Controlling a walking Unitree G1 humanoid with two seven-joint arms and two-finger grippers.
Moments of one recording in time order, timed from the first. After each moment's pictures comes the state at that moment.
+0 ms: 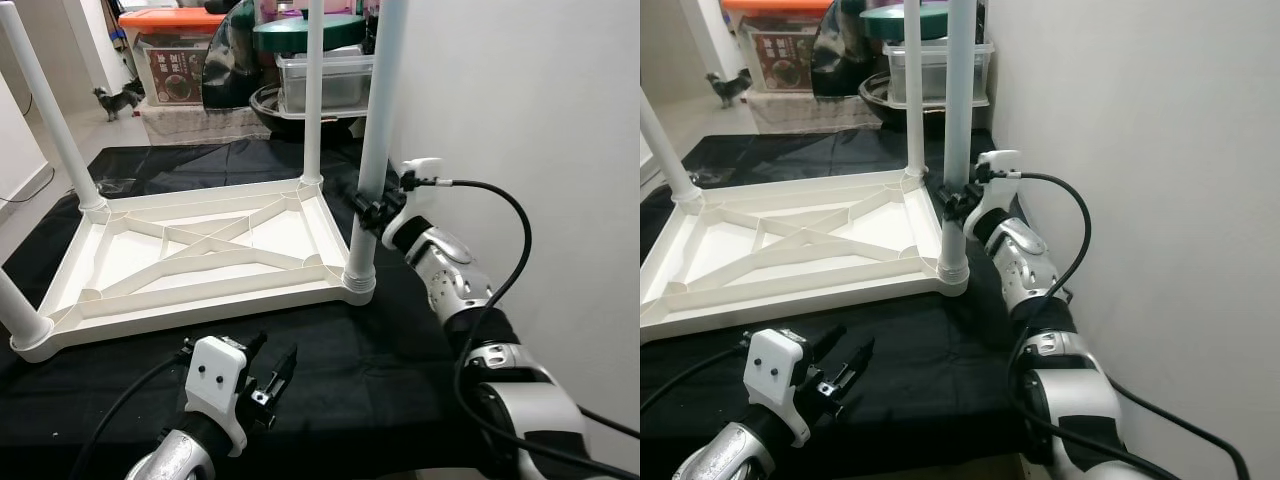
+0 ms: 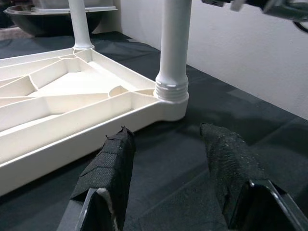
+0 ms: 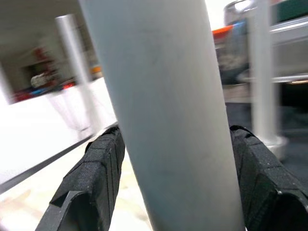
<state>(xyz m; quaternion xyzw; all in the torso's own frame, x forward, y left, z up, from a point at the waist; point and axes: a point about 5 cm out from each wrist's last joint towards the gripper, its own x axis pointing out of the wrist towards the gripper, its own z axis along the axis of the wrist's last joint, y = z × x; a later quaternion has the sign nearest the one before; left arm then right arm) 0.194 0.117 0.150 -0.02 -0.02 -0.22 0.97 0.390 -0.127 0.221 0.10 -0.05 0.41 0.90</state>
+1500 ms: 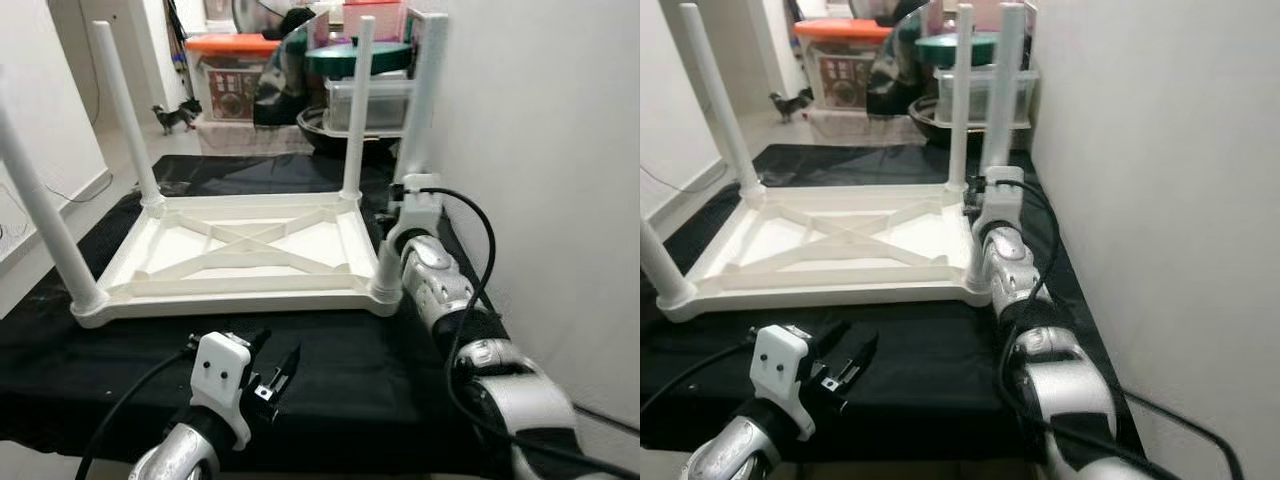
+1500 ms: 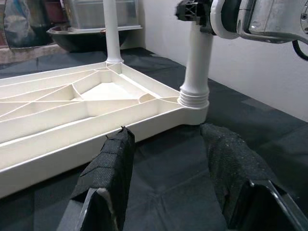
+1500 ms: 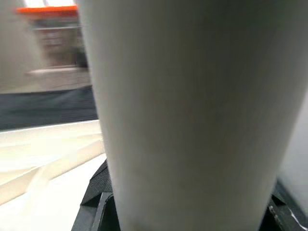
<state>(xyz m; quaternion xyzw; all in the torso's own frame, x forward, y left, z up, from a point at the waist) 0.199 0.113 0.148 -0.02 -0.03 -0.23 0.97 0.402 -0.143 0.192 0.04 0.00 -0.11 0.99</state>
